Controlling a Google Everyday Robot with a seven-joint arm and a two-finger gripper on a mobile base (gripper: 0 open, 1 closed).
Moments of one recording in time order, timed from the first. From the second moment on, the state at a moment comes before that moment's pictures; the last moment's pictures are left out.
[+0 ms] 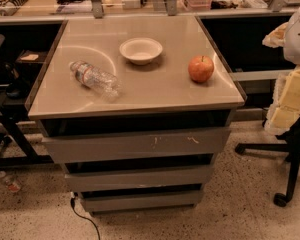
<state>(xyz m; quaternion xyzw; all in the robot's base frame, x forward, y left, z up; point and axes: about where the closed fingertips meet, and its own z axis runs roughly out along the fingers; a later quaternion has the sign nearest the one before) 0.438 -0.217 0.976 -0.60 0.78 -0.03 0.16</state>
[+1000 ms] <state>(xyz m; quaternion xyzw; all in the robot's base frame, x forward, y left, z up) 0.426 -0.208 0.931 -0.60 0.79 0.01 0.13</state>
